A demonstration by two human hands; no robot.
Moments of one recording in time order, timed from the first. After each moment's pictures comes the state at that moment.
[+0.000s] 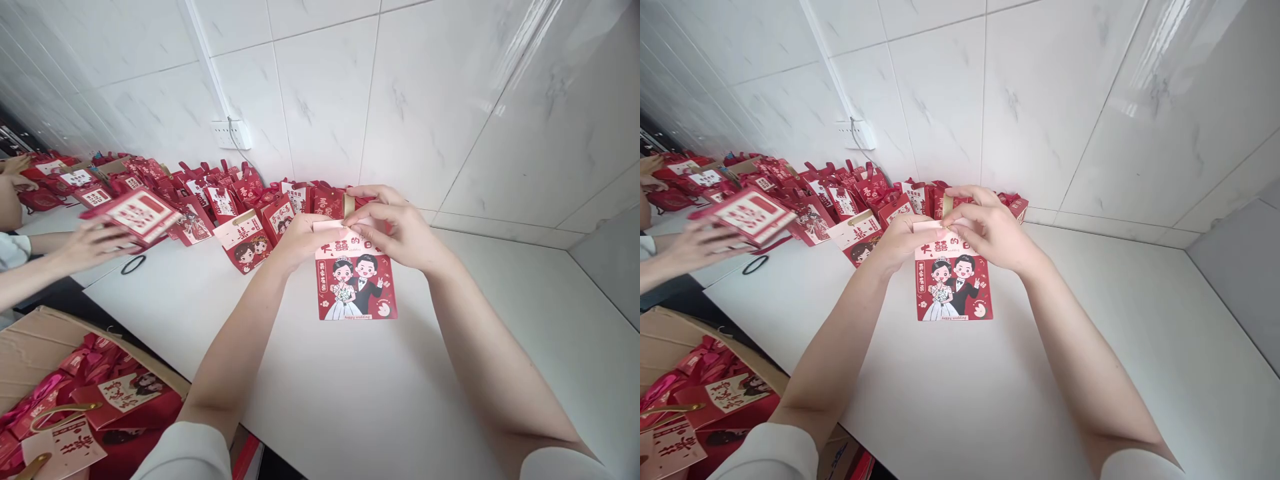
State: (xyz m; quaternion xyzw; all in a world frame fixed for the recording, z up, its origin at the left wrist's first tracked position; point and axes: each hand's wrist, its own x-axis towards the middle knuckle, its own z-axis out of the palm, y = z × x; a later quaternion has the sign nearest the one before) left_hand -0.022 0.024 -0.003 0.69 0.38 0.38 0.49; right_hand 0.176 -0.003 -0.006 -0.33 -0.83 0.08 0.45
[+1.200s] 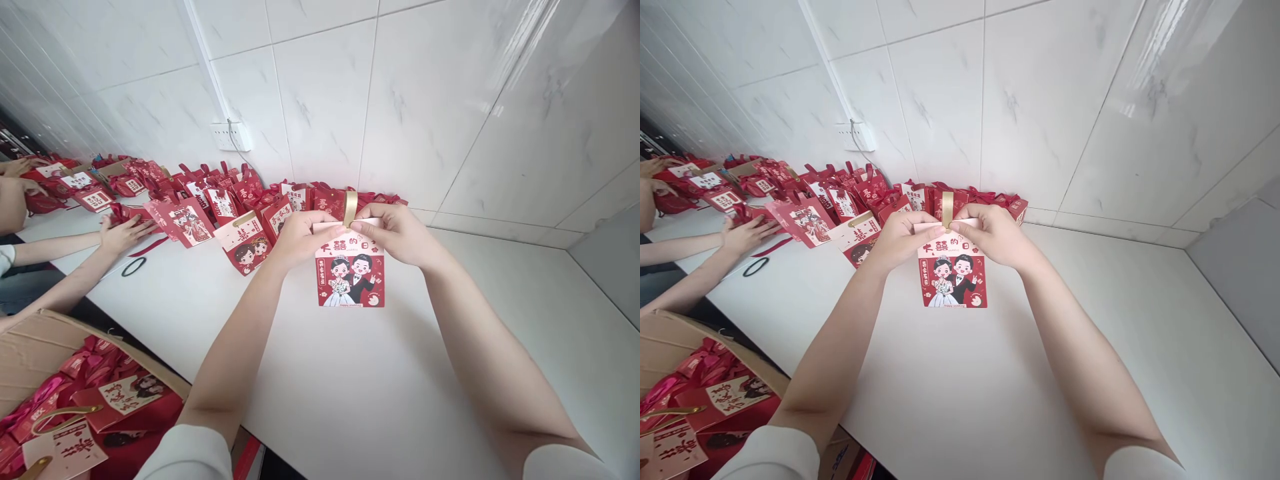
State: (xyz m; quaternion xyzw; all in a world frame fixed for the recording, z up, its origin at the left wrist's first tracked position) left_hand -0.027 0.027 -0.002 0.78 0.38 0.38 0.32; right_hand 0.174 0.001 -0.009 -0.42 -0.75 0.28 0.43
